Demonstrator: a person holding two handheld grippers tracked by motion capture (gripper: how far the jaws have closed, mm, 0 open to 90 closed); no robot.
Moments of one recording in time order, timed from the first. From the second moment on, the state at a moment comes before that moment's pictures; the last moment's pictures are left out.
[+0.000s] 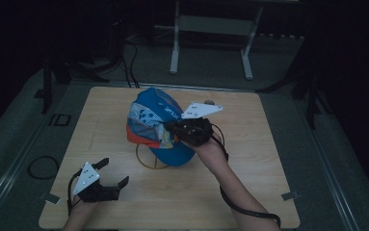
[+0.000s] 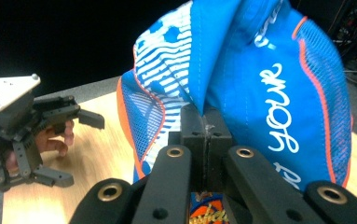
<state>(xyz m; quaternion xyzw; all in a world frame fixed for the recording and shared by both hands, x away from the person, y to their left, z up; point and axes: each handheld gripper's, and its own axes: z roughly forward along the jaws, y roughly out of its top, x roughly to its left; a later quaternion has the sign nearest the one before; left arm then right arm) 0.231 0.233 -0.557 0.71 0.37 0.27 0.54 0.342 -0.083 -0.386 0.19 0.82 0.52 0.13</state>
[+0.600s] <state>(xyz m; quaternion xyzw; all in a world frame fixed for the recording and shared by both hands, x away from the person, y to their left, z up) 0.231 0.231 -0.559 0.71 0.36 0.27 0.53 0.343 -0.092 -0.423 0.22 0.82 0.52 0.12</state>
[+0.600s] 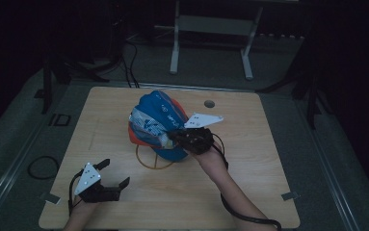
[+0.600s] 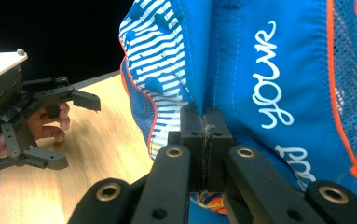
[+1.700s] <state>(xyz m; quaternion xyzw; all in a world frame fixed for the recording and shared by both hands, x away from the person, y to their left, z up) 0.226 0.228 -0.560 0.71 0.36 0.27 0.54 0.335 -0.146 -0.430 0.22 0.79 0.56 0.11</state>
